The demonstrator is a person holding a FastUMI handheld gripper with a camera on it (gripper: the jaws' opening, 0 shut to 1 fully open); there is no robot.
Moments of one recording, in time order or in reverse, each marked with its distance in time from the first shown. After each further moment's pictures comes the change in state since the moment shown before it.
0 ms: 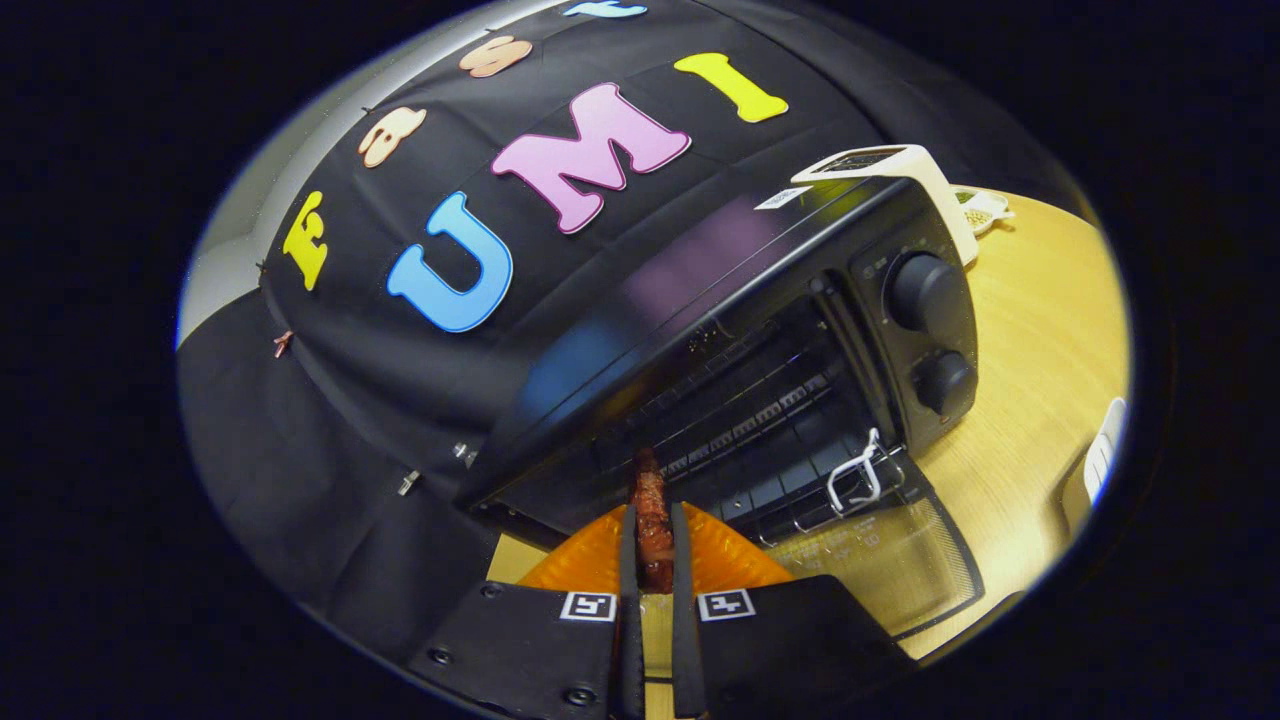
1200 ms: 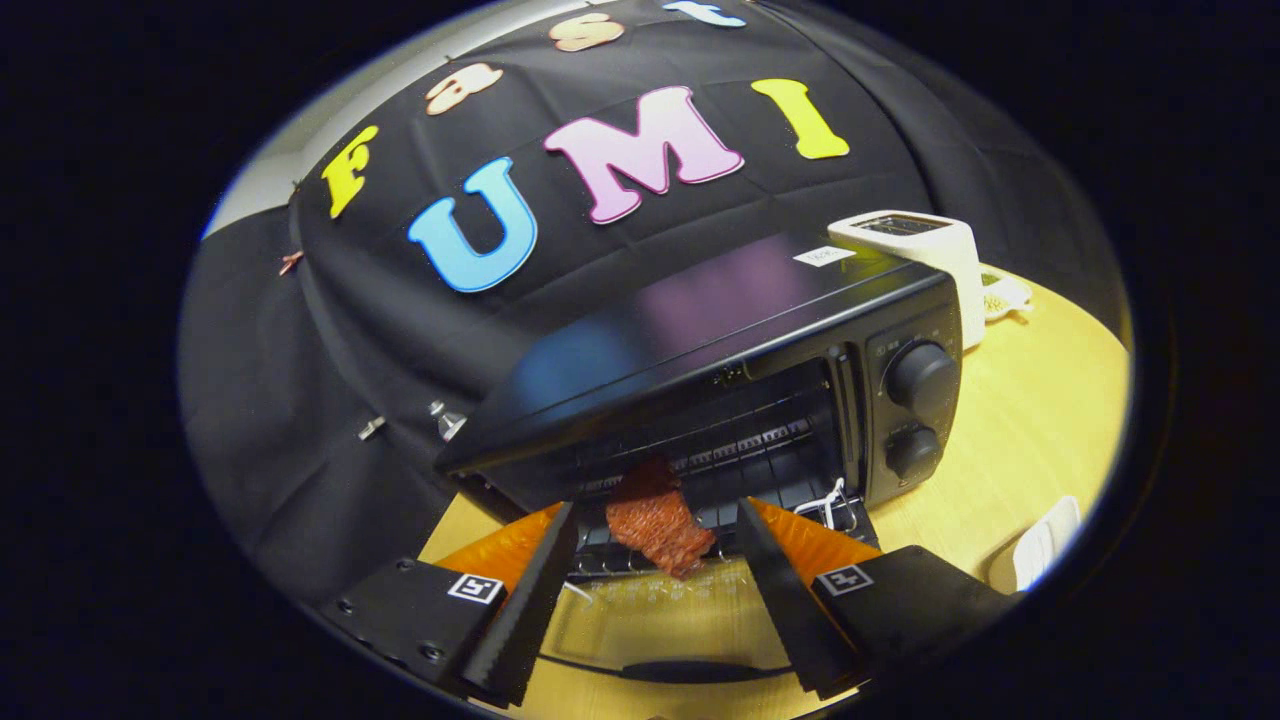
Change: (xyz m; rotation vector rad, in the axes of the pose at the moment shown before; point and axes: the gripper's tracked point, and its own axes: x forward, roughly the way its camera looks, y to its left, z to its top) arm -0.044 0.001 0.006 -0.296 0.026 -0.027
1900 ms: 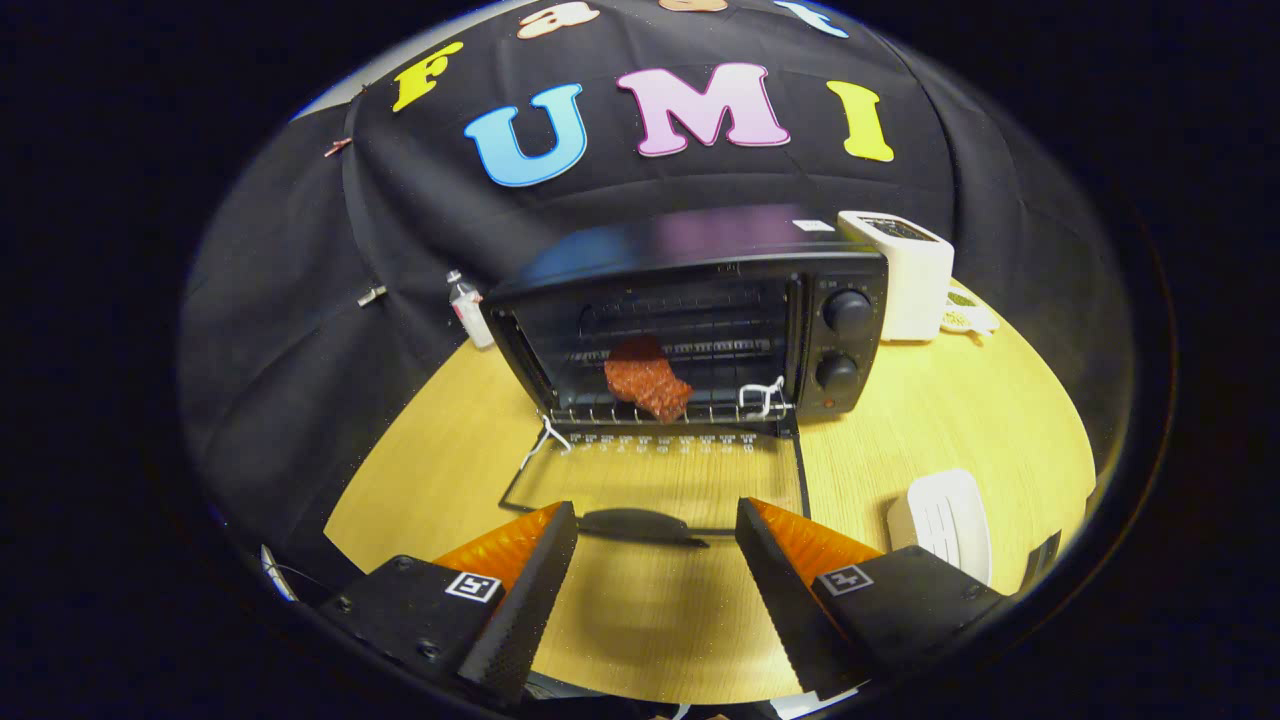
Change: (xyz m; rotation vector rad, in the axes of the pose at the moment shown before) arm -0.097 -0.024 -0.079 -0.235 0.263 -0.091
